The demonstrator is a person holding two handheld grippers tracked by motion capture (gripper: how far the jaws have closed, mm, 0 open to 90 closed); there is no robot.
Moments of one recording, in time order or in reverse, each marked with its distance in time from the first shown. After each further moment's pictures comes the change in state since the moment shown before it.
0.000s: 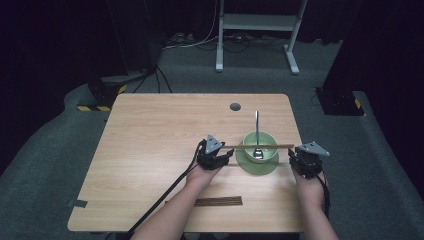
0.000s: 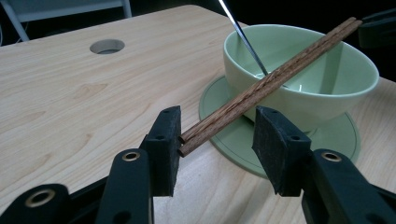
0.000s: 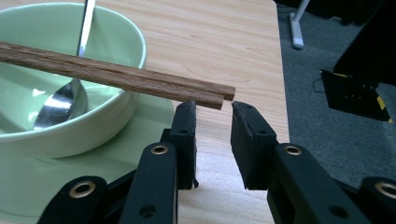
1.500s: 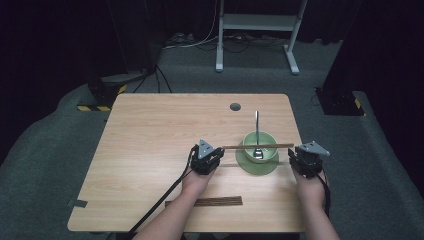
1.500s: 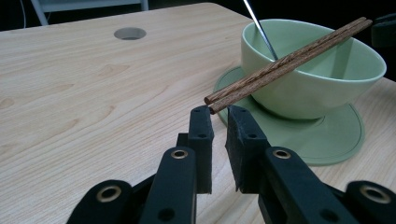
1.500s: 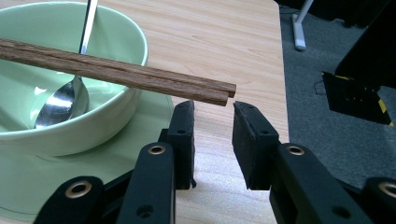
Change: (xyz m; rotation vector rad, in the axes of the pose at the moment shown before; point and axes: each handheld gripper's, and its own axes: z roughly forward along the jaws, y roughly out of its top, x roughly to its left) left arm 0.002 -0.013 -0.018 -0.008 0.057 -0.066; right arm -0.001 0.001 -0.001 0.001 0.011 -0.015
